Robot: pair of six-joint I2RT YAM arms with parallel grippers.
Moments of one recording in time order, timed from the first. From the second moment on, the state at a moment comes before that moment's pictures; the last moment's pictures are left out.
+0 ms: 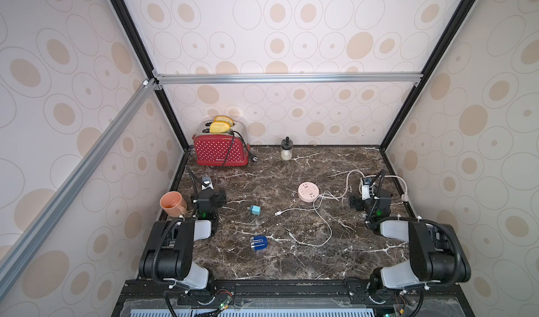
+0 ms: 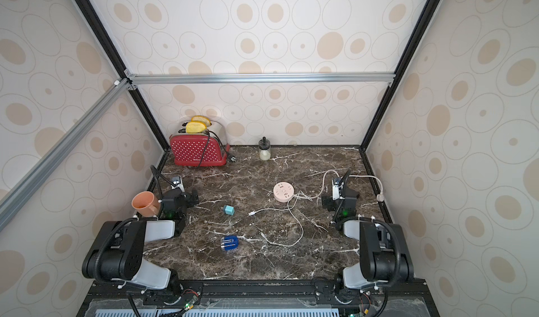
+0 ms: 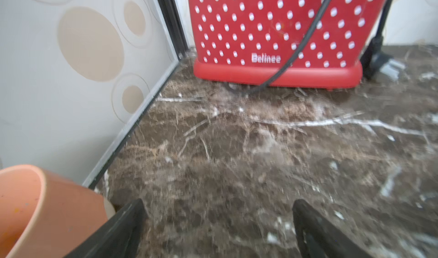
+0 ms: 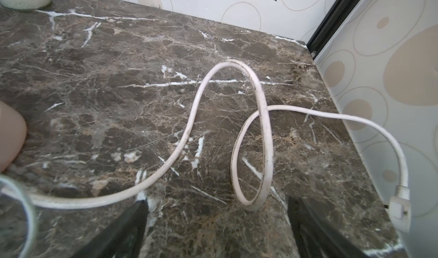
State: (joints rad) left arm -0.01 1.45 0.43 0.61 -0.31 0.03; right arm 0.03 1.40 0.46 0.48 0.00 -0.24
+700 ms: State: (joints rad) left arm -0.09 0.94 0.74 -0.34 0.27 0.12; right arm 0.61 1.49 0.94 -0.25 -0.22 -0.68
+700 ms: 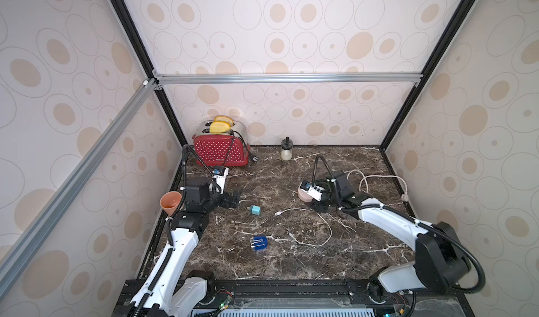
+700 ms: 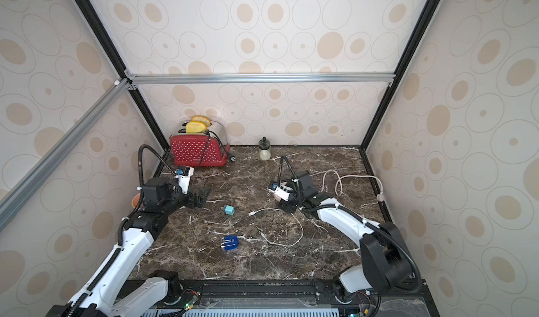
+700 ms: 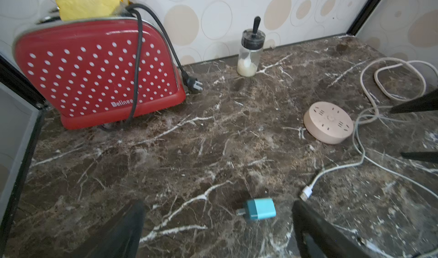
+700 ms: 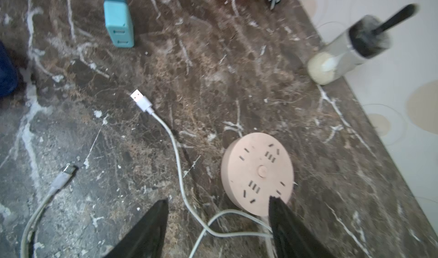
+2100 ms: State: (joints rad) left arm -0.12 1.12 0.76 -0.34 0.64 -0.02; right arm 0.69 1.57 0.96 -0.28 -0.20 -0.87
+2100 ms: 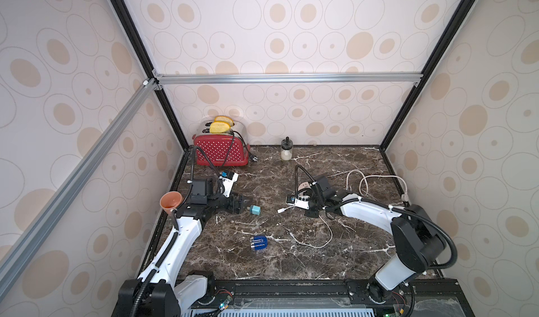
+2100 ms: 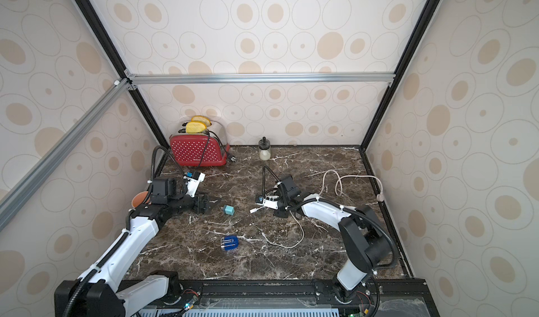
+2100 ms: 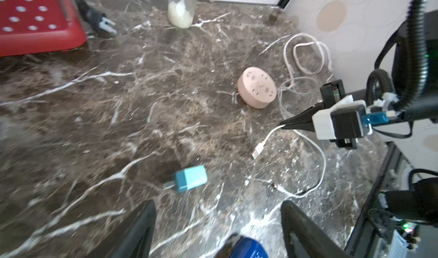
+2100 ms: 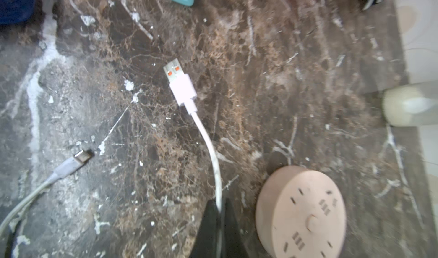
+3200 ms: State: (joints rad) left arm -0.42 1.67 0.98 0.07 0.93 -0.30; right arm 0.59 1.31 0.75 0.00 -0.26 -0.67
